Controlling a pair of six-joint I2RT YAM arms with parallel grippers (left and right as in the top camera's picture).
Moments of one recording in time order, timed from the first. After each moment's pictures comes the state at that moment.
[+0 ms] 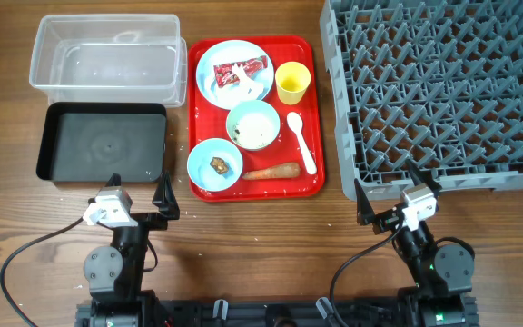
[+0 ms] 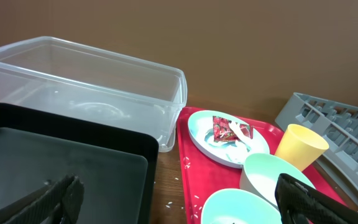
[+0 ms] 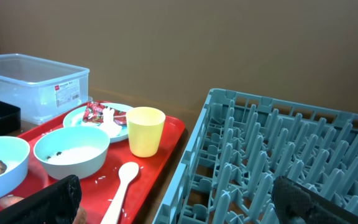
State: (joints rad) left arm 0.06 0.01 0.01 -0.07 0.10 -0.26; right arm 0.09 0.02 0.01 0.02 -0.24 -0.11
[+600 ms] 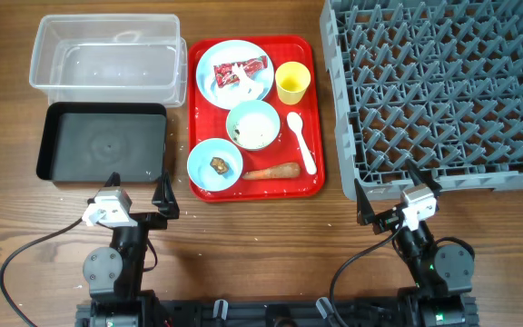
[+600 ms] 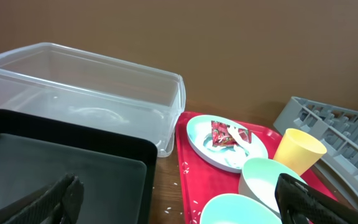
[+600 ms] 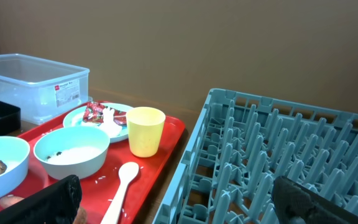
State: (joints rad) left arm 0.06 0.01 0.01 -0.05 0.10 -0.26; right arm 0.09 0.02 0.01 0.02 -0.24 -0.11
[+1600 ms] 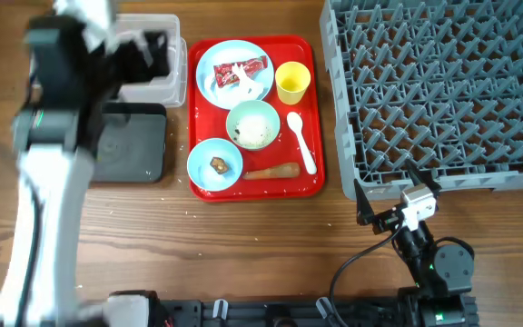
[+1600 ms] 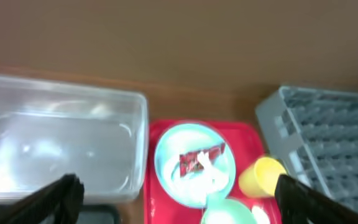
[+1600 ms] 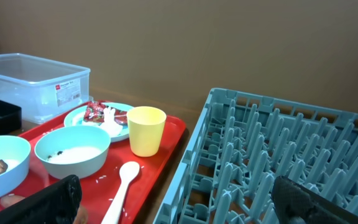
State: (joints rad) left arm -0.03 1.42 1.47 -0.62 0.18 -0.19; right arm 0.09 0.01 0.01 0.02 -0.24 -0.11
